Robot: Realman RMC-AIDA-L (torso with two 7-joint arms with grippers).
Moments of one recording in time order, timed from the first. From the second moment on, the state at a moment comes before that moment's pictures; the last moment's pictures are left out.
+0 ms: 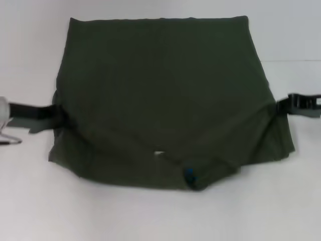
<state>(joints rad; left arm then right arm) -0.73 -2.00 0.50 0.70 2.54 1.33 -2.55 0.71 1.96 -0.61 -0.68 -2.39 -1.30 2.41</state>
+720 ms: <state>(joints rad) -0.85 -2.01 0.68 0.62 2.54 0.77 -2.64 0.85 2.03 -0.75 -0.64 -2.39 -0.71 2.41</state>
